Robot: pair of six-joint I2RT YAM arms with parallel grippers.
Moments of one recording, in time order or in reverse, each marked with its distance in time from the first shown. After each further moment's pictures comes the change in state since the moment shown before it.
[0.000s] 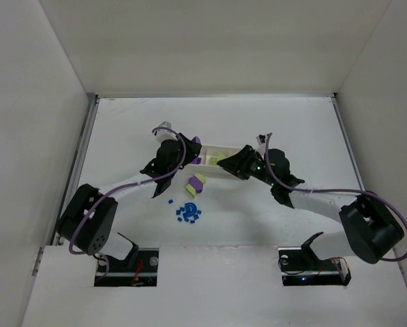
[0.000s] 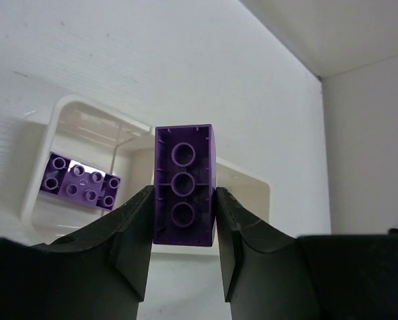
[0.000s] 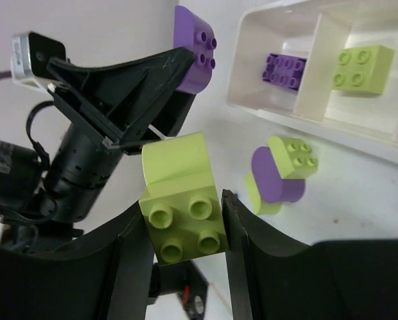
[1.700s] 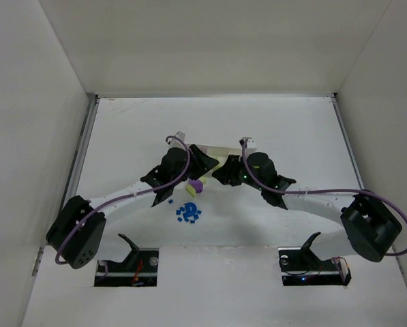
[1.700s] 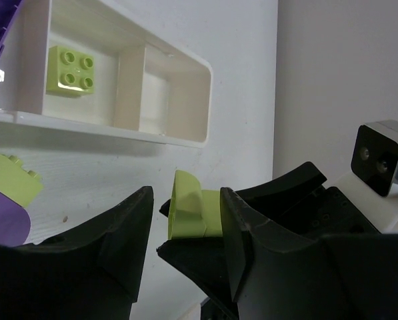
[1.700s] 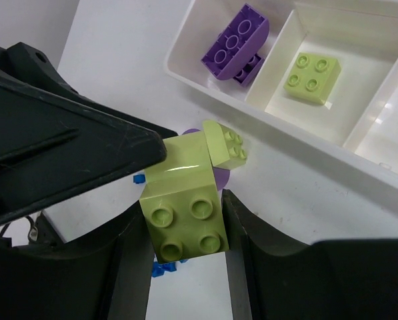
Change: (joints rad) left arm -0.126 -0.112 -0.011 -0.169 0.210 -0.181; right arm 0.160 0.003 0.089 -0.253 0.214 -0.468
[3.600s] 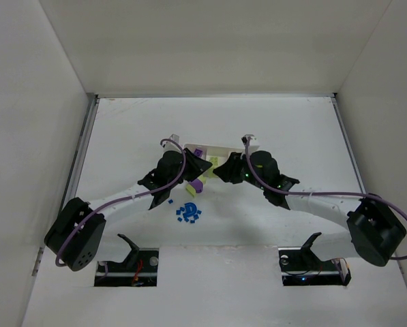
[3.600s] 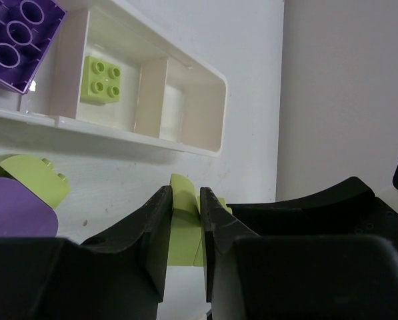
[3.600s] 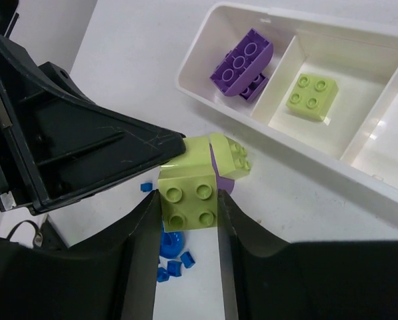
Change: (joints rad) left arm 0.026 -0.014 -0.066 0.060 -0.018 -0.010; right arm -0.001 -0.044 0.012 -0.016 0.015 -0.014
